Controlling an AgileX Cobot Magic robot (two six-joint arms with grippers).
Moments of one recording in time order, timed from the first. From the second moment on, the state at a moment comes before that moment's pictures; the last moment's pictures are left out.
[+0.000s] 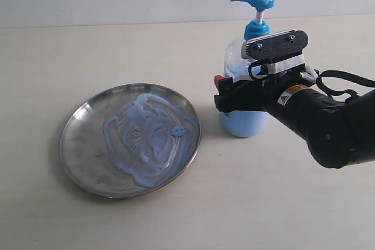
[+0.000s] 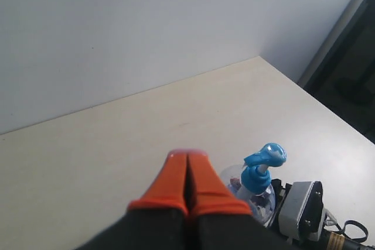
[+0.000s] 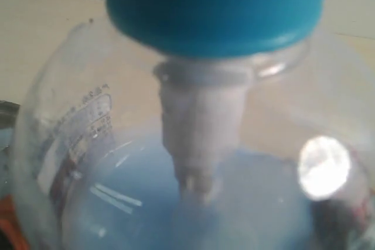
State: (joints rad) left arm -0.40 1.27 -1.29 -0.69 0.60 0.47; right arm 0.60 1.79 -0.55 0.40 -0.75 -0.19
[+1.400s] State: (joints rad) left arm -0.40 1.27 -1.29 -0.64 0.71 0.47; right arm 0.60 1.31 -0.55 0.79 -0.08 -0.57
